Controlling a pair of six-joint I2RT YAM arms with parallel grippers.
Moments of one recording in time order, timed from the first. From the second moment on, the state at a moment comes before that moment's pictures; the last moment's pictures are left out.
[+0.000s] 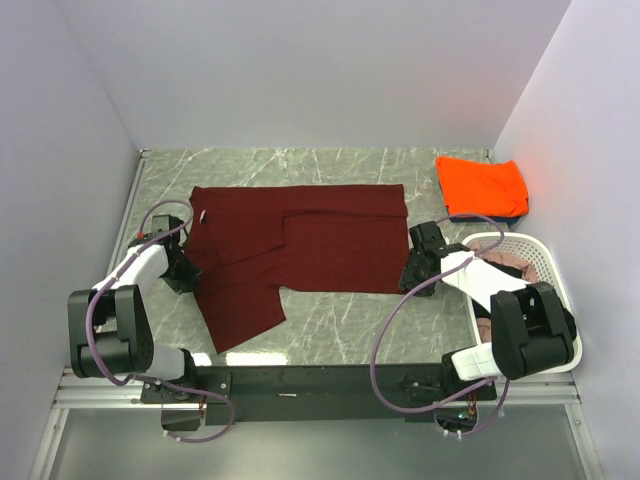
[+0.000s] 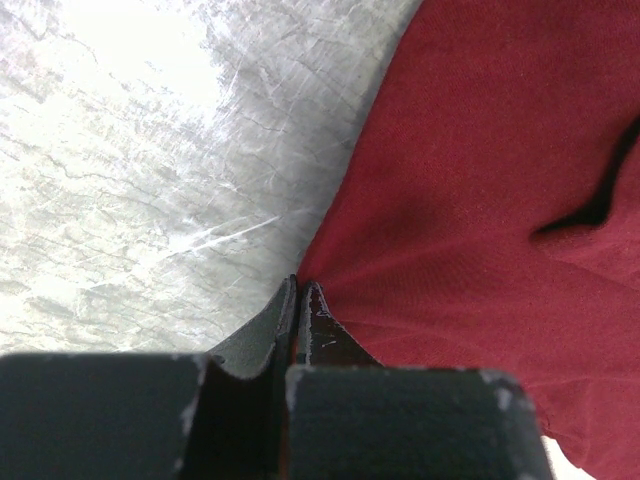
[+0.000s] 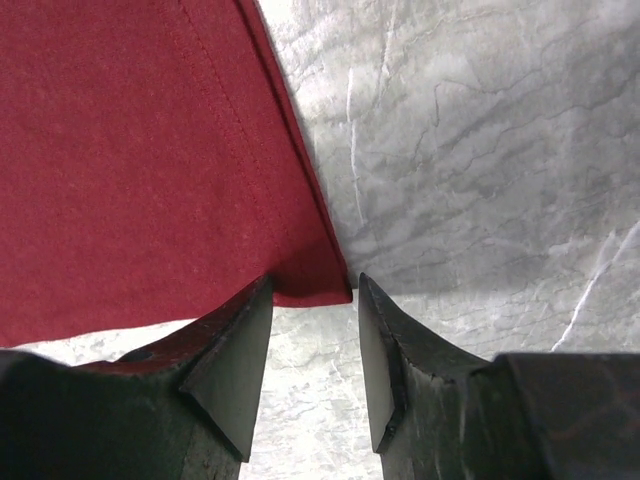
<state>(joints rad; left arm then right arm) 0.12 1.40 0.77 -0.65 -0.10 -0.68 0.24 1.39 0.68 -0.52 0.08 0.62</state>
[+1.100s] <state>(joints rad) 0.12 1.28 0.78 -0.75 -0.07 -0.72 0.22 1.36 0.71 -0.63 0.10 0.57</state>
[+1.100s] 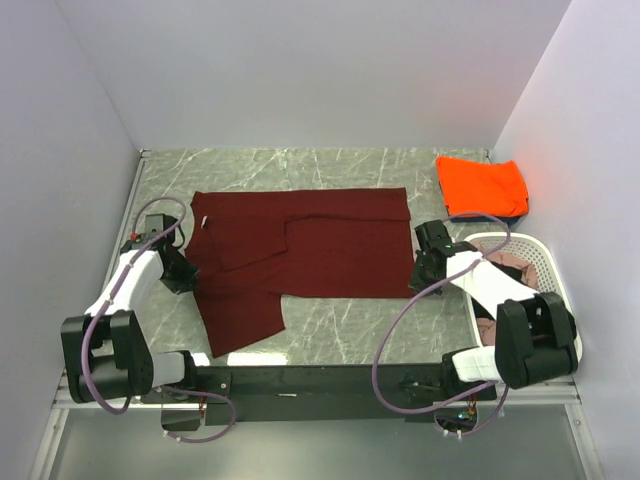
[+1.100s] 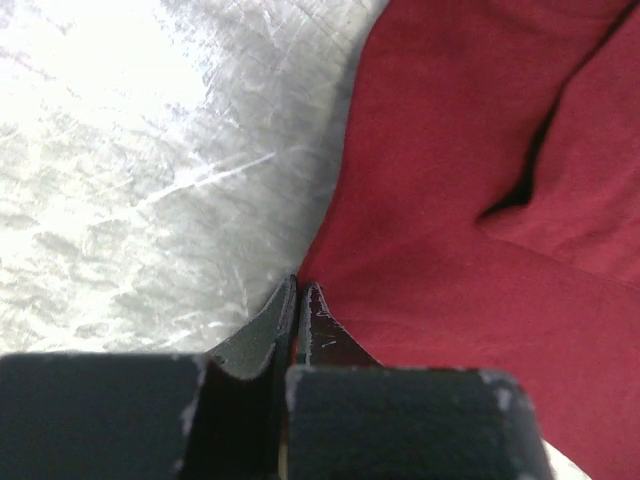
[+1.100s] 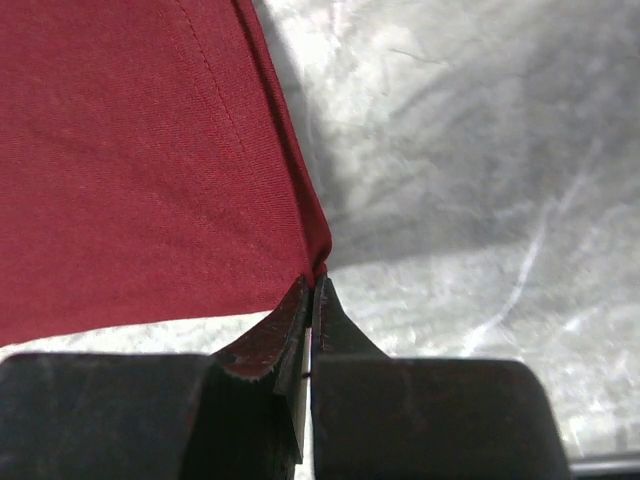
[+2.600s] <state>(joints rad) 0.15 1.78 1.37 -0.84 0.02 -0.70 0.05 1.79 1.34 -0.76 -0.05 0.49</state>
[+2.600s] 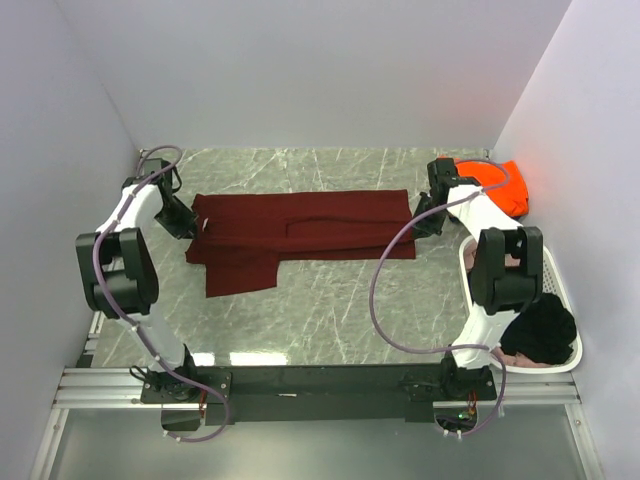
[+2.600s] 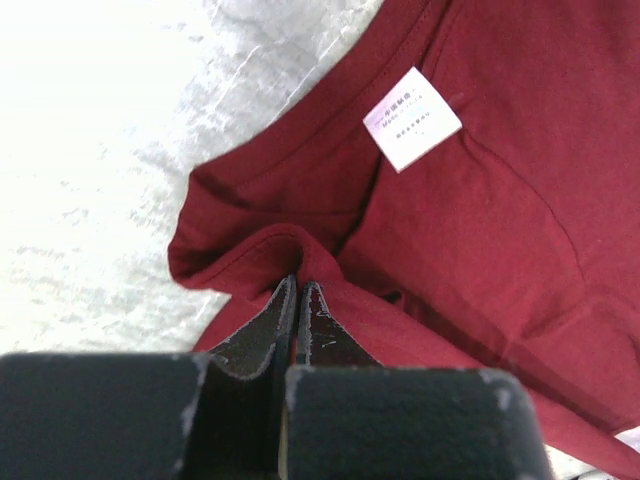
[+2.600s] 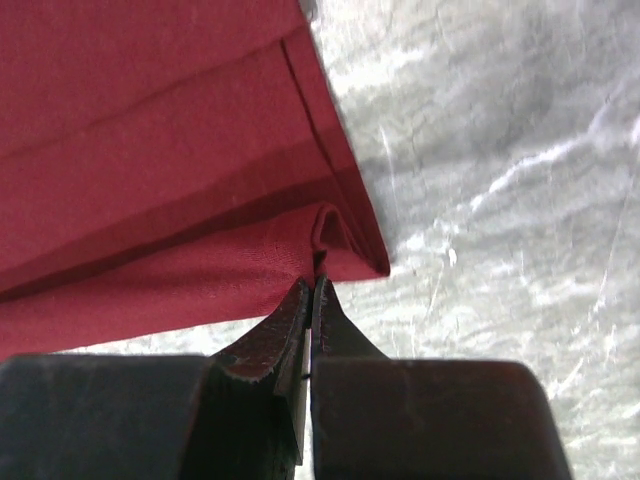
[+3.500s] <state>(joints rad) 0.15 1.94 1.40 -0.71 0.03 -0.69 0.03 2.02 1.44 -0.69 -0.07 0.48</state>
